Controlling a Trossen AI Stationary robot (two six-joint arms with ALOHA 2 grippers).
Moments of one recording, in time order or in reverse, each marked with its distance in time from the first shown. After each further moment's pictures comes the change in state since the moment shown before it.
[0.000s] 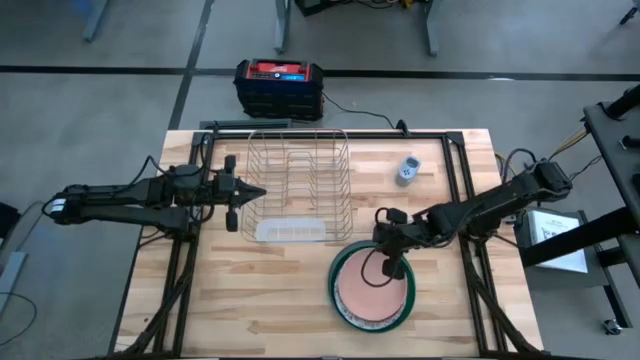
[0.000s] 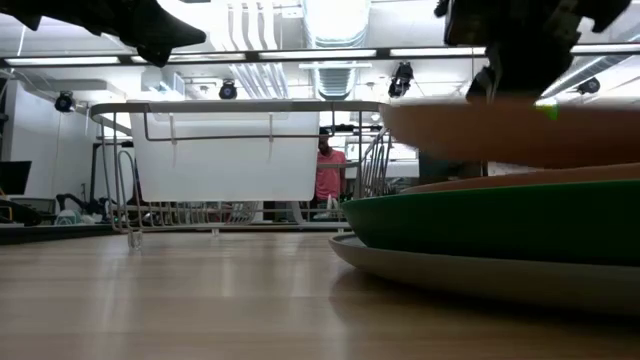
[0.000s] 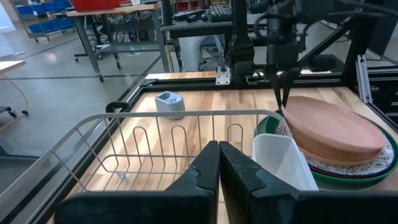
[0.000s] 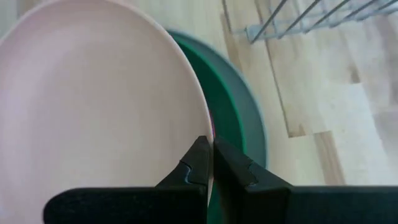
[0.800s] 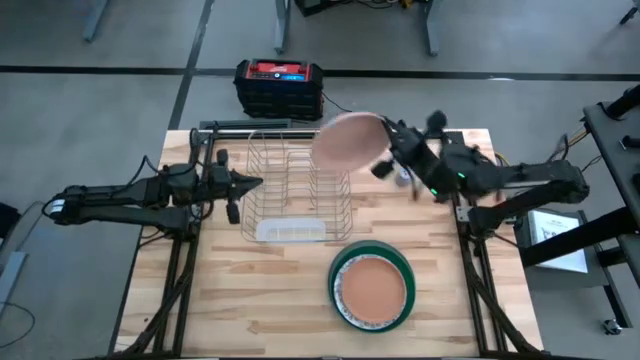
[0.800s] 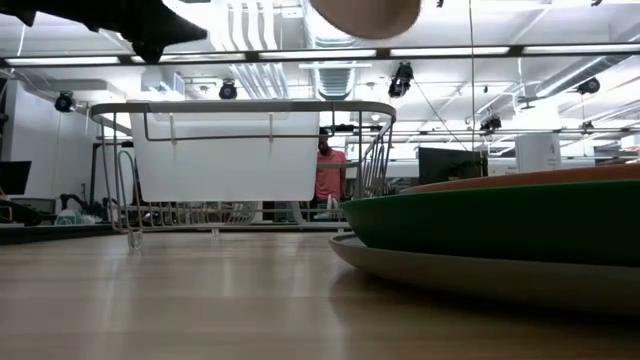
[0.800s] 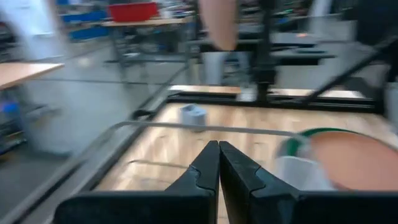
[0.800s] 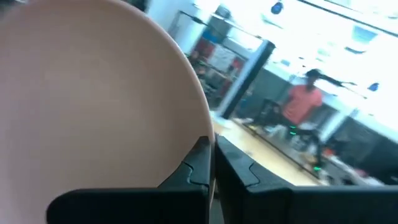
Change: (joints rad) left arm 0.000 -0.025 0.000 0.033 -0.164 -0.046; right arm -0.267 -0.177 0.254 0.724 0.877 -1.063
